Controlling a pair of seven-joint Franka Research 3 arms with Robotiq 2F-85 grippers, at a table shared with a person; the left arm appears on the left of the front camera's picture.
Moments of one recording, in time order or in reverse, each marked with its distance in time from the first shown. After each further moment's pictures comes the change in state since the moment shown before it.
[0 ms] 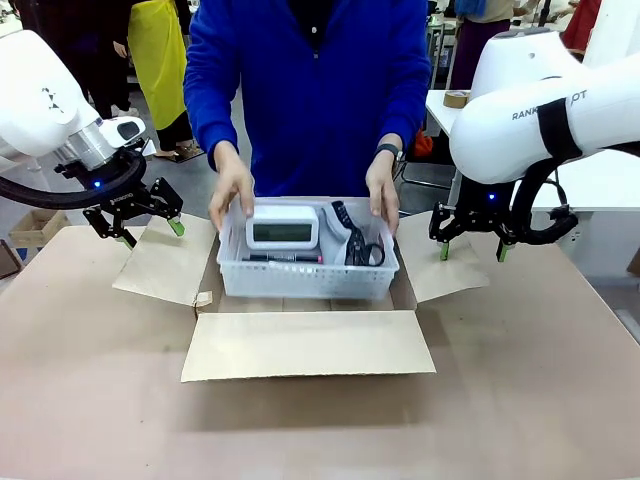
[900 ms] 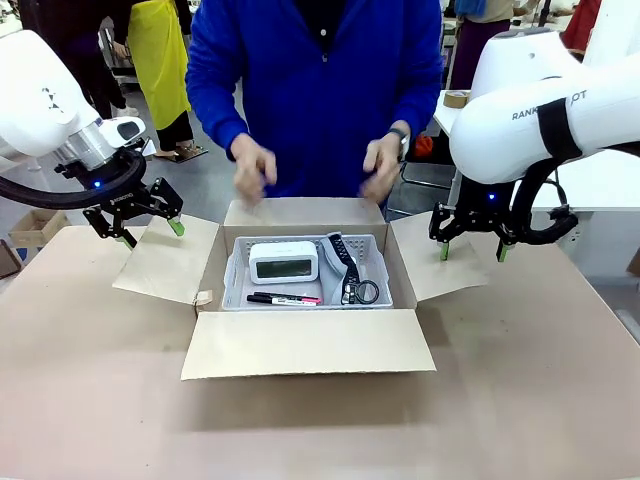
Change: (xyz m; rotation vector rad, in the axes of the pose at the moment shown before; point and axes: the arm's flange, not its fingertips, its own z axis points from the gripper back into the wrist) left arm 0.000 0.000 0.000 0.000 0.000 0.000; right arm 0.000 0.000 0.000 0.000 0.000 0.000
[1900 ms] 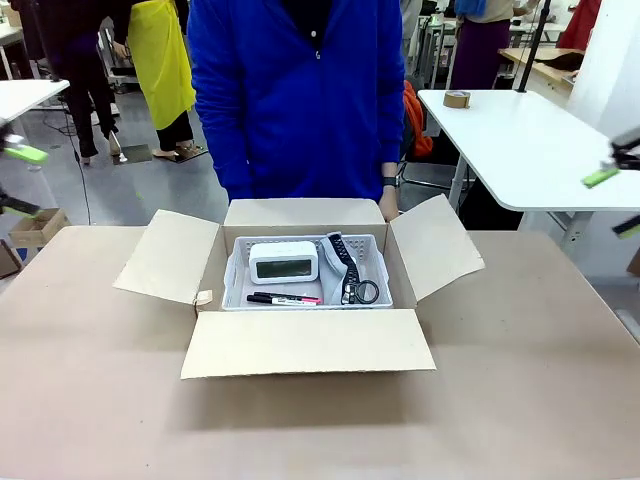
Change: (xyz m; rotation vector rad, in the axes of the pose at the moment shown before) left arm -0.080 0.182 0.132 -0.850 -0.002 -0.034; right arm -0.030 -0.290 0.055 0.972 0.178 -0.103
